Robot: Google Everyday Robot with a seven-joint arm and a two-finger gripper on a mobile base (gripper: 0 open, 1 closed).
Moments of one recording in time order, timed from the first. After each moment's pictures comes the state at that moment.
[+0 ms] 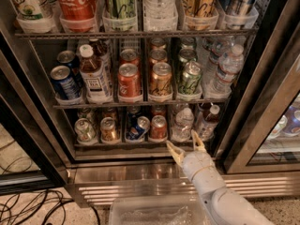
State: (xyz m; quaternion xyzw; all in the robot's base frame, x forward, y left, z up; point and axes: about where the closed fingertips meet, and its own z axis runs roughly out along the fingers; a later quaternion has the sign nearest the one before) arm 0.547 -0.135 0.645 -0.17 0.73 0.03 0.66
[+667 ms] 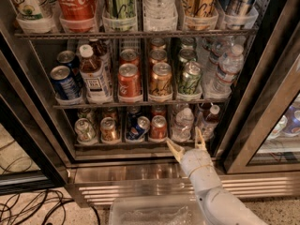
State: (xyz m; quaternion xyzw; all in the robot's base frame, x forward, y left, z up) arm 0.561 -0.144 0.644 -0.16 0.71 -0.01 0.68
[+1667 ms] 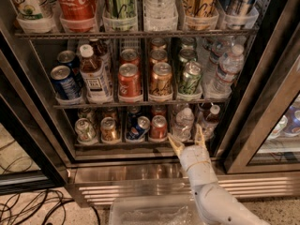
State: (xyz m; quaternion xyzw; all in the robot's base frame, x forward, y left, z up) arm 0.581 -0.154 0.637 -0.14 0.71 -0.05 0.69
